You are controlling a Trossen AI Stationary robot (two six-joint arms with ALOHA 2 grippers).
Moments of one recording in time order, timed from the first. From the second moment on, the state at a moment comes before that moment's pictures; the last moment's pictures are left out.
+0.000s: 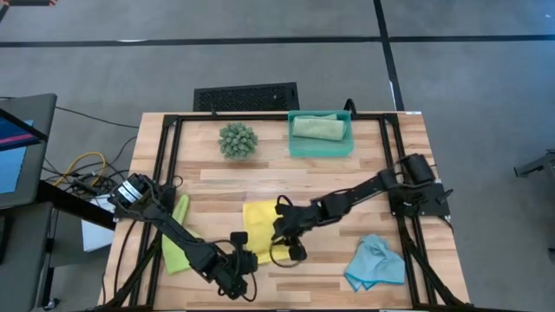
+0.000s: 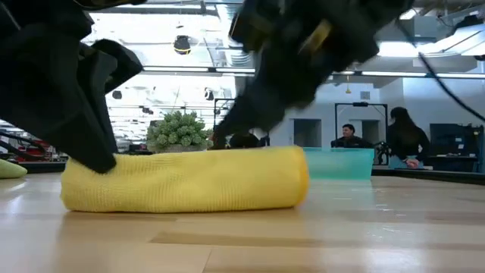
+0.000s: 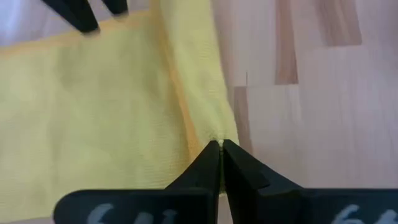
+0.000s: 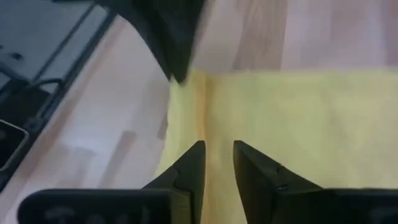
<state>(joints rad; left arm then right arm) -0.71 1.92 1.17 -0.41 -0.51 -0.59 0.31 1.91 1.10 0.13 -0.11 0.07</state>
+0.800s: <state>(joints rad) -0.71 1.92 1.17 -0.41 -0.52 -0.61 0.40 1.95 1.10 0.03 -0.04 0.12</state>
